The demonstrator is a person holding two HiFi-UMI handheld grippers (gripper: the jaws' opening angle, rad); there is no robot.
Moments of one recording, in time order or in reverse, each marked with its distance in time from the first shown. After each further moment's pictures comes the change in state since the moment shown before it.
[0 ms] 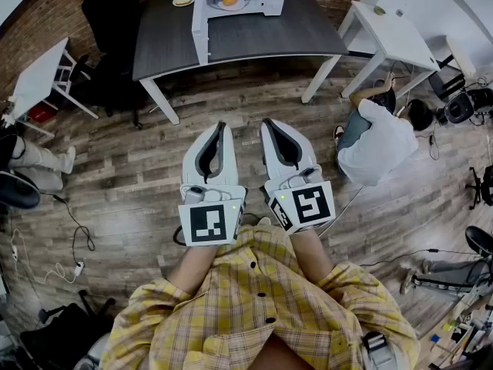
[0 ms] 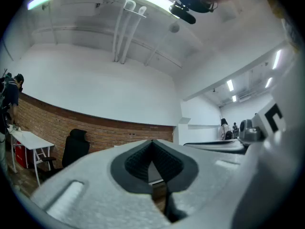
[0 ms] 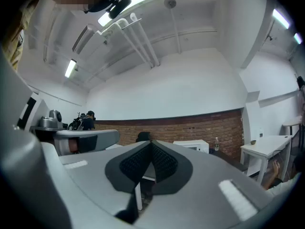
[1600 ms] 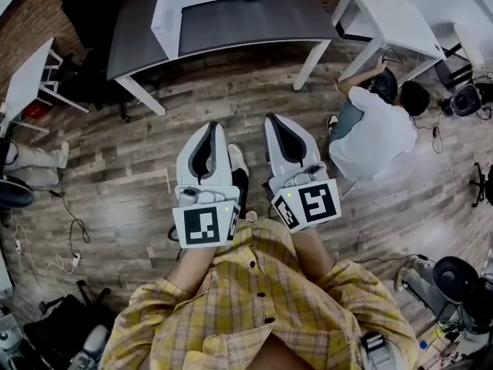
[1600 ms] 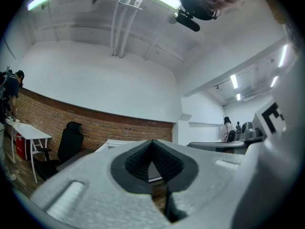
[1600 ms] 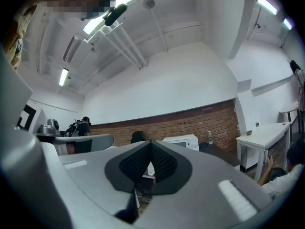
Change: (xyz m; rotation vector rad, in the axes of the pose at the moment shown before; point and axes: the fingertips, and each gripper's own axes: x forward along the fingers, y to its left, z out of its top) left arm 0.085 -0.101 -0.052 -0.023 0.023 0.040; right arm -0.027 -0.154 -0.031 0.094 -0.003 -0.002
